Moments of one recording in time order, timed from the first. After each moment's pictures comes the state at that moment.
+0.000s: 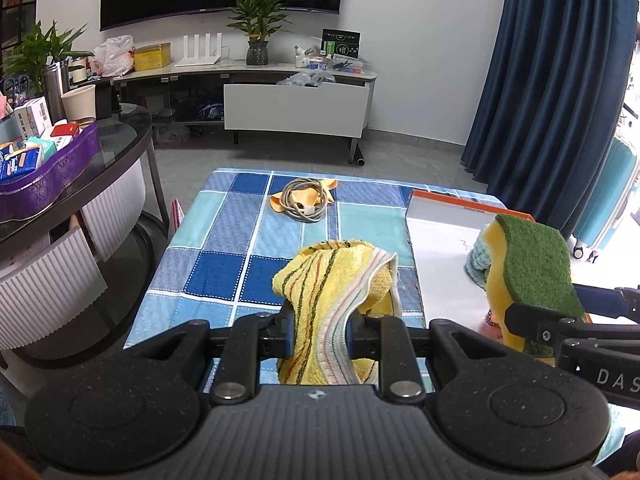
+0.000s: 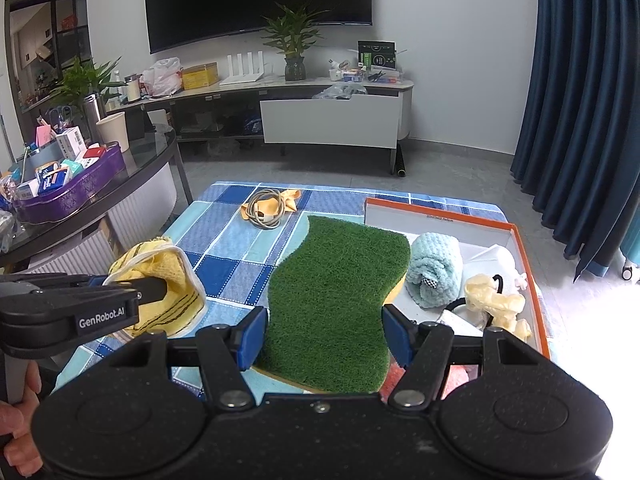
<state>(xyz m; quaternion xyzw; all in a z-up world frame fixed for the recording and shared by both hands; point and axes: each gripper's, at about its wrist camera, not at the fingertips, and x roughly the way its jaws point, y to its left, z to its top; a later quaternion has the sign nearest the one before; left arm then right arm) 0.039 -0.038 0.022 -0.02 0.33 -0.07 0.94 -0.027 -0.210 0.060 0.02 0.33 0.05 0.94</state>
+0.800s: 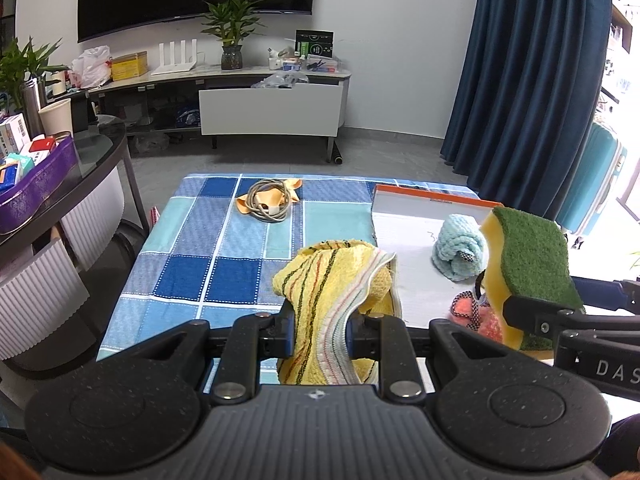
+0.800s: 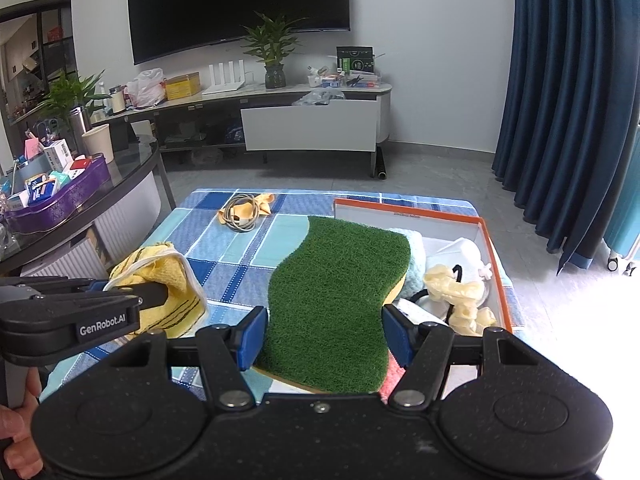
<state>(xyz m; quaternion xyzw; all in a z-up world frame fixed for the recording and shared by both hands) 0.028 -0.063 0.025 -0.01 0.33 -0.10 0.94 -0.046 -0.237 0.064 0.03 0.33 0.02 0.94</state>
